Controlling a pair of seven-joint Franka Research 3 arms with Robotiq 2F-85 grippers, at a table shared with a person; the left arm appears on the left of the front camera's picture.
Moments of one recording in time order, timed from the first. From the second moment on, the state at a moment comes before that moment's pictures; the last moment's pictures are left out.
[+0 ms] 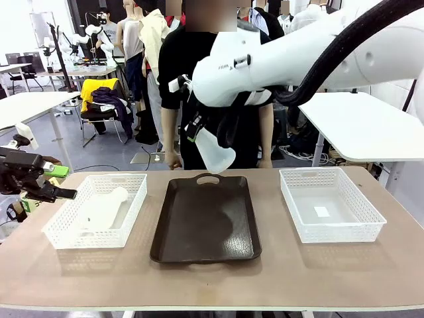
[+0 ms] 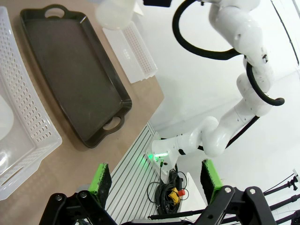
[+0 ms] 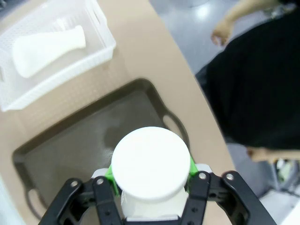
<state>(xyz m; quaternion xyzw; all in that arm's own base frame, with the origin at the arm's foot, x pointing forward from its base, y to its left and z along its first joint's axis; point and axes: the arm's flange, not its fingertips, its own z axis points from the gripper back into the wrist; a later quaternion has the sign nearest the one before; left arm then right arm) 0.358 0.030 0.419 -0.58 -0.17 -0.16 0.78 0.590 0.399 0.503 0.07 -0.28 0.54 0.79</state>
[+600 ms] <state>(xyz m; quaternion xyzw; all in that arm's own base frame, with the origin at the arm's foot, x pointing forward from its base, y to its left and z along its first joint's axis) 0.358 0.030 0.419 -0.58 -0.17 -0.16 0.78 0.581 0.417 0.472 0.12 -0.44 0.58 0.68</state>
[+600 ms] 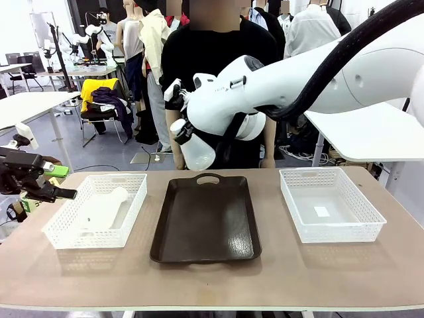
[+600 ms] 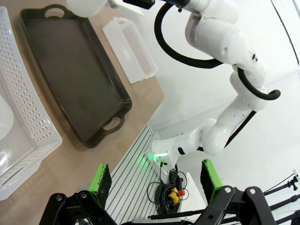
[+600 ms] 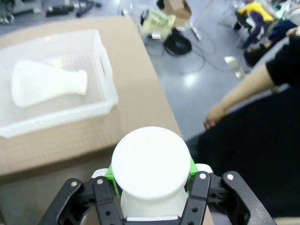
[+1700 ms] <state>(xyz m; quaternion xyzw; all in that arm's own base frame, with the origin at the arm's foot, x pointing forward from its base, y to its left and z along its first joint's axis) 0.358 0.030 0.419 -0.58 -0.17 -0.16 0.78 0.567 0.389 0.396 0.31 -0.43 0.57 0.63</state>
